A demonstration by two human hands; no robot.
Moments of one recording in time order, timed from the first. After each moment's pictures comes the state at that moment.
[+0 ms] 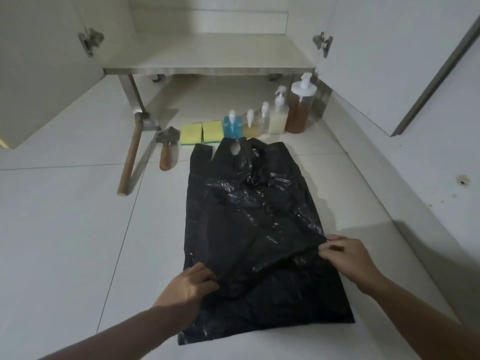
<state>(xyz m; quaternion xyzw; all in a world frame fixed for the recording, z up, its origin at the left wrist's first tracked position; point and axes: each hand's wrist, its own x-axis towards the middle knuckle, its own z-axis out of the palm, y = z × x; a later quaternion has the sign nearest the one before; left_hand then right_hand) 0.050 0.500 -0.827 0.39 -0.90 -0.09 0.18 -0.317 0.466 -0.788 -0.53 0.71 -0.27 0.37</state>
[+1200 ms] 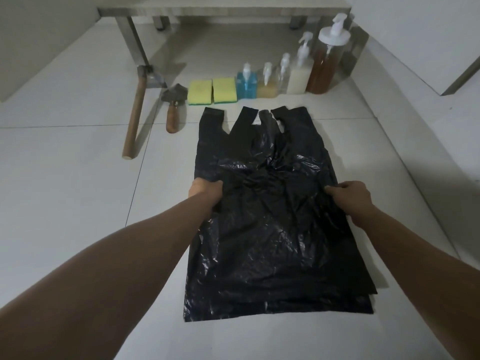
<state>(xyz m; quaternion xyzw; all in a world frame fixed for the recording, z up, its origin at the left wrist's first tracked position) 0.002 0.372 -0.795 0.81 -0.32 -0.41 0.26 -0.296 0.376 -0.801 -0.42 0.82 -0.23 0.32</state>
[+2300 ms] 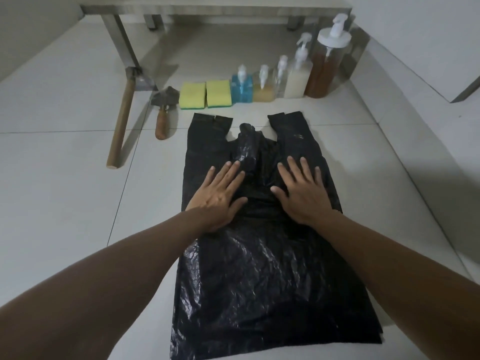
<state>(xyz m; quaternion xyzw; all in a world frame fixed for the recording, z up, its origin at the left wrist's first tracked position) 0.002 0.349 -0.826 0.52 -0.85 -0.04 0.02 -0.237 0.332 -0.833 -0.79 0.61 -0.01 0.04</state>
